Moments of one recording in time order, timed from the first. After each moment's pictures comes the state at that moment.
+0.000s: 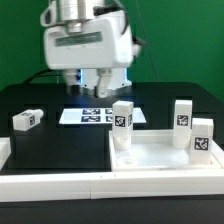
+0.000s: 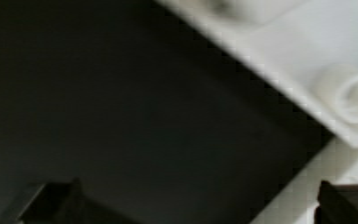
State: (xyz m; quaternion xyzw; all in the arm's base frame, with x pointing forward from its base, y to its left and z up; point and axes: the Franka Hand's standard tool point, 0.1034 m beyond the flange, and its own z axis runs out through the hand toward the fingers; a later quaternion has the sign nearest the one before) arm 0.504 -0.099 0.105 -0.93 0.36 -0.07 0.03
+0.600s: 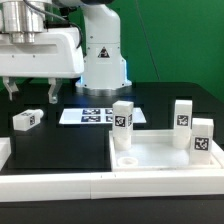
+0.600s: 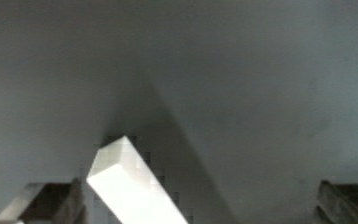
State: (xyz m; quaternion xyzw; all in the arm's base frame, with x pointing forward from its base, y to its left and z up) arm 0.485 -0.156 0.091 -0.97 0.25 -0.05 0.02
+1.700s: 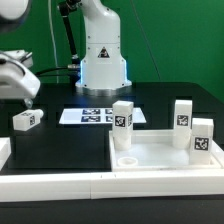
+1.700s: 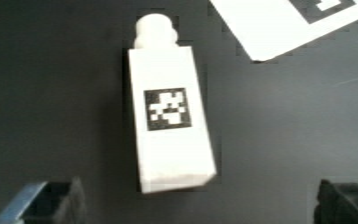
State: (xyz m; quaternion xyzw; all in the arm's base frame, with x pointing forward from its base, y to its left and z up) arm 0.385 -0.218 0.042 -0.90 0.22 0.34 0.15
